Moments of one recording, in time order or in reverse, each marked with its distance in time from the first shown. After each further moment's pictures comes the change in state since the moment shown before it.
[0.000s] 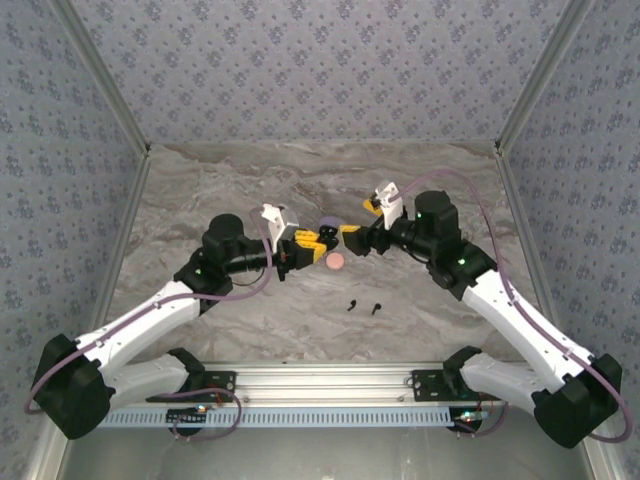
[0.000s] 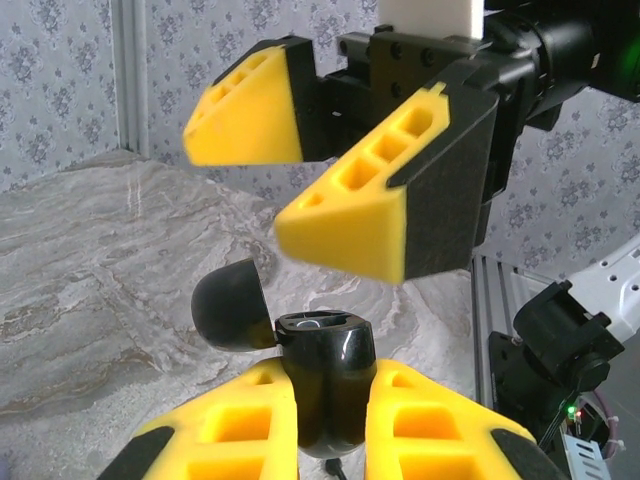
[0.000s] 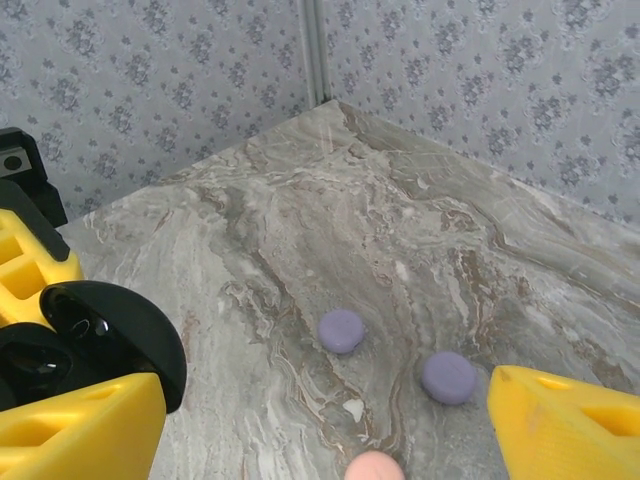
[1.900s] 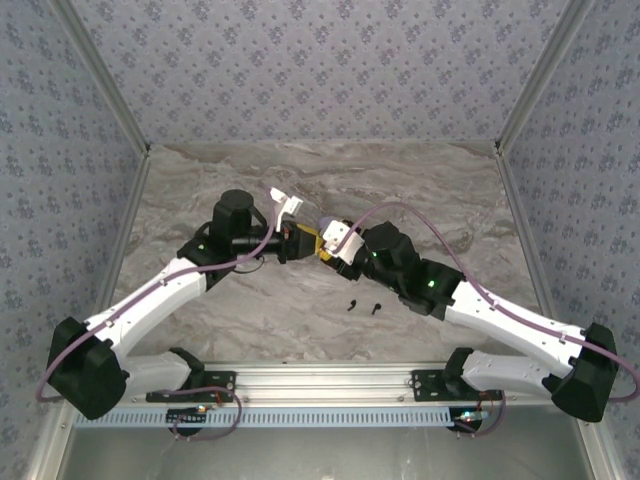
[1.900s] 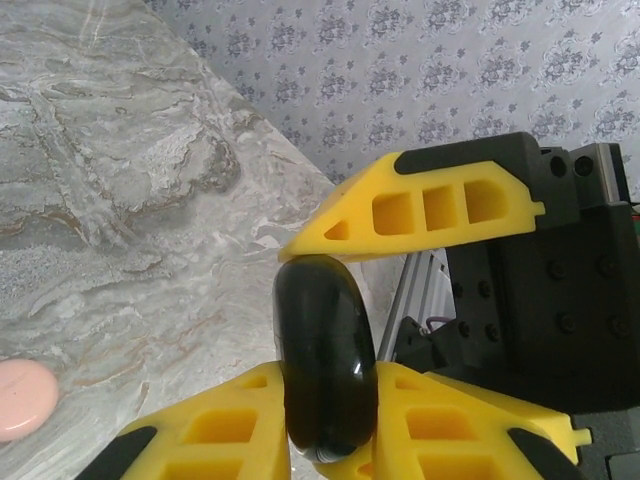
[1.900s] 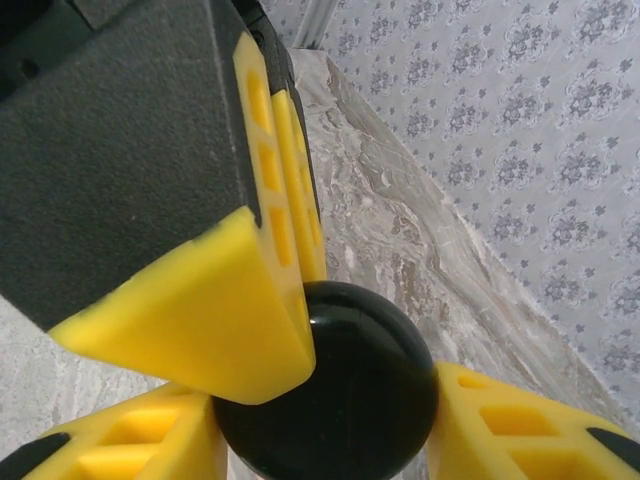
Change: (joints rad) left arm 0.066 0.130 0.194 -0.296 0.124 -0.286; right arm 0.401 0.060 -0.020 0.017 0.497 -0.389
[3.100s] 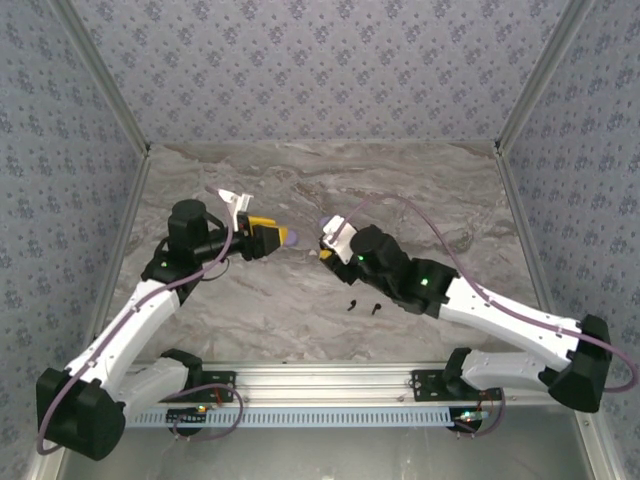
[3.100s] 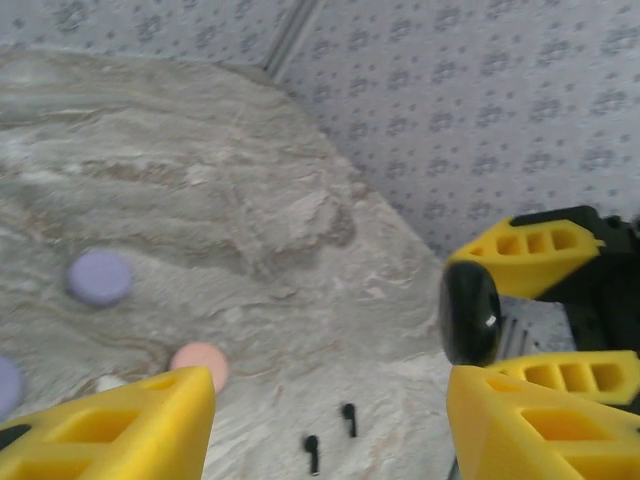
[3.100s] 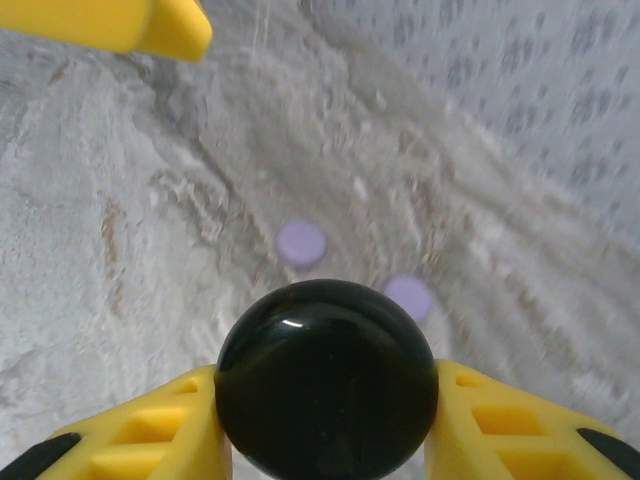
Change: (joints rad) left arm 0.257 -0.217 -0.139 -0.024 -0.027 0.027; right arm 0.066 0.028 0.063 -0.137 0.145 0.227
